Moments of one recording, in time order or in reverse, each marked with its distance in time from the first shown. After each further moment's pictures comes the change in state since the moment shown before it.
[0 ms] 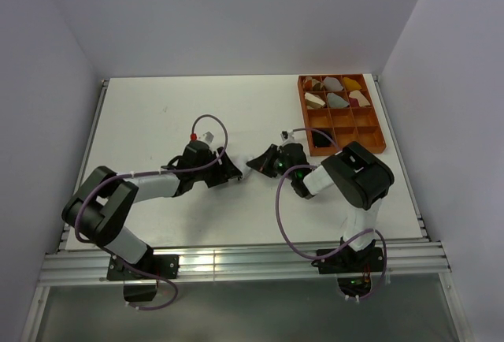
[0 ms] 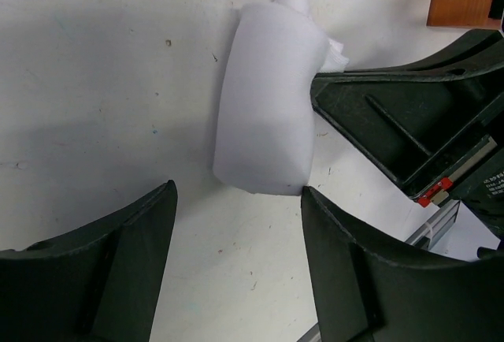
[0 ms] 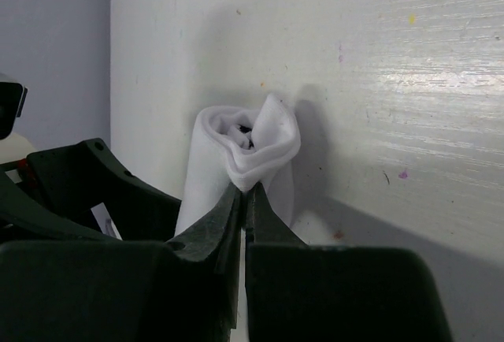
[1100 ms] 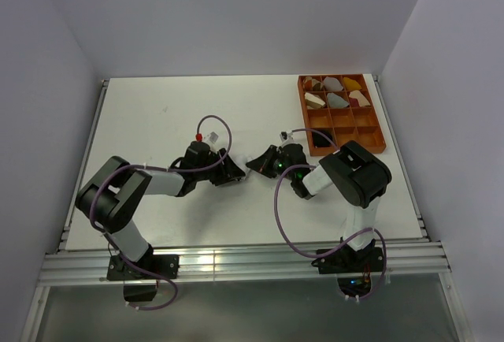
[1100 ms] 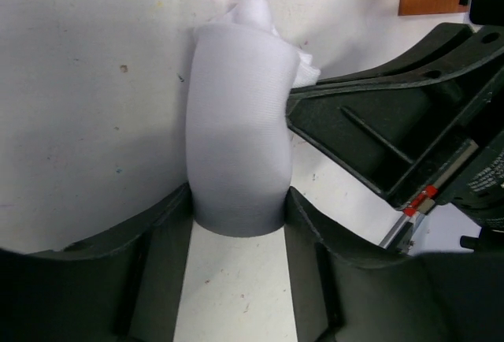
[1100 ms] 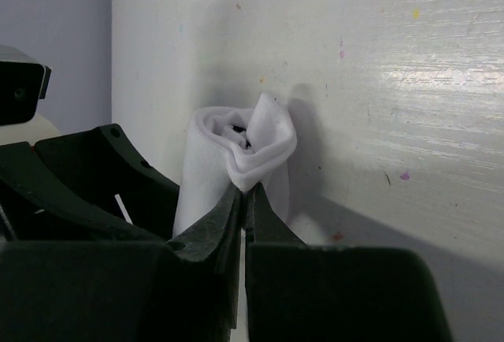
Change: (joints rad) left arm 0.008 0.117 -0.016 0.208 0.101 -0.013; right arm -0.001 0.027 -0.001 0.034 -0.023 0.002
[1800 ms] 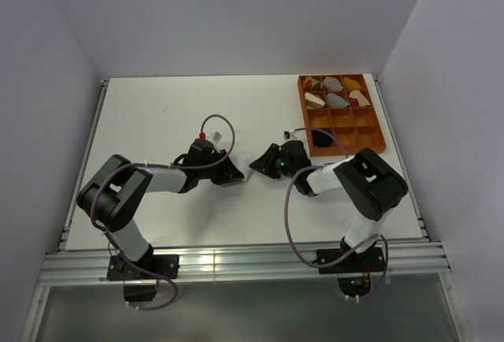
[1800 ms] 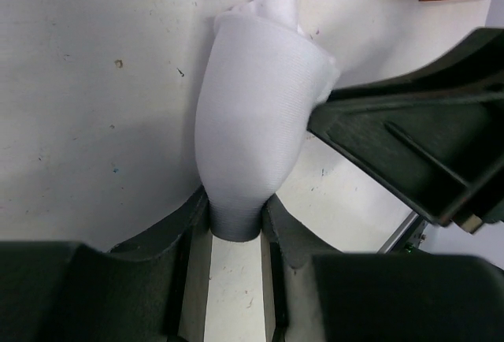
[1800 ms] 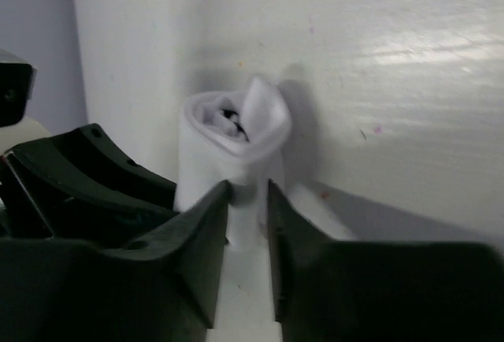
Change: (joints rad) left arm -0.001 0.019 0.047 -0.088 0.011 0.035; right arm 0.000 -0.116 0.012 -0.210 0.042 0.004
